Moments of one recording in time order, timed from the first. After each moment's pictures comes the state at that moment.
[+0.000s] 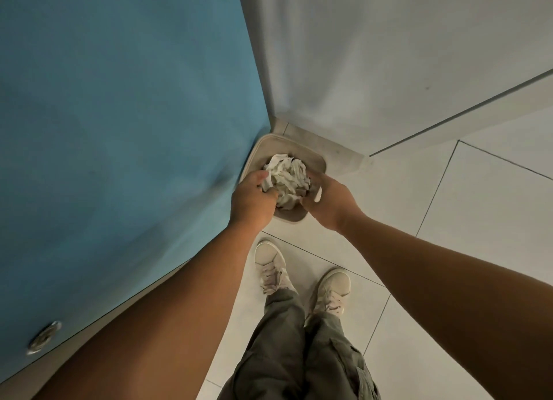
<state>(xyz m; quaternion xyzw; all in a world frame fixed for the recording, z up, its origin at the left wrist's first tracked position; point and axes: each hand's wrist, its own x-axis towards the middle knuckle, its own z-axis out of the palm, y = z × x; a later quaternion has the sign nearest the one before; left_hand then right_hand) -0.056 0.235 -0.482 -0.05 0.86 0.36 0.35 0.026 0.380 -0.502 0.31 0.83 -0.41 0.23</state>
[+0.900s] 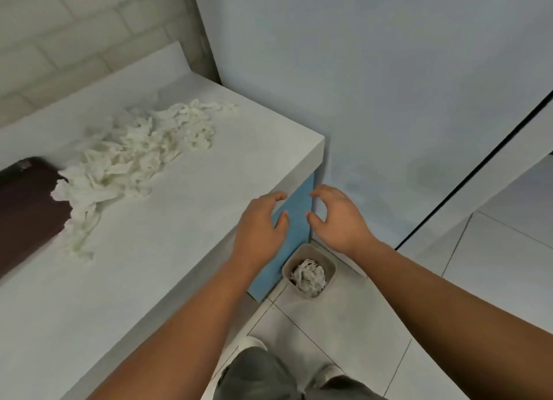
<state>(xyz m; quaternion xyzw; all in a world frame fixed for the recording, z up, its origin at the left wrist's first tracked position) 0.013 0.148 -0.025 0.17 0.90 0.40 -0.03 0.034 0.335 -0.028 0.01 0.93 -0.36 -0.04</state>
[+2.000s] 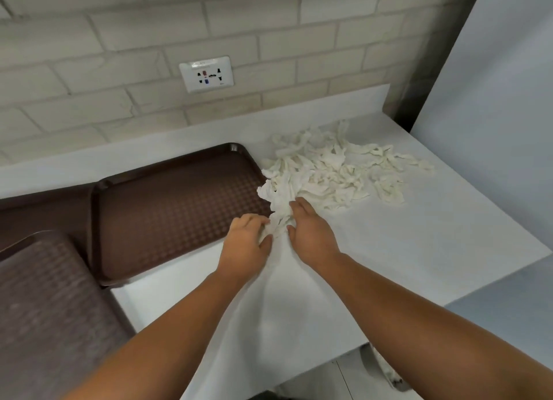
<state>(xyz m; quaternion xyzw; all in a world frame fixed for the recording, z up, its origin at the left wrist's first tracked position) -0.041 -0.232 -0.020 -0.07 0.95 0.28 -0.10 -0.109 -0.075 -0.005 -0.21 0.95 -0.23 0.02</state>
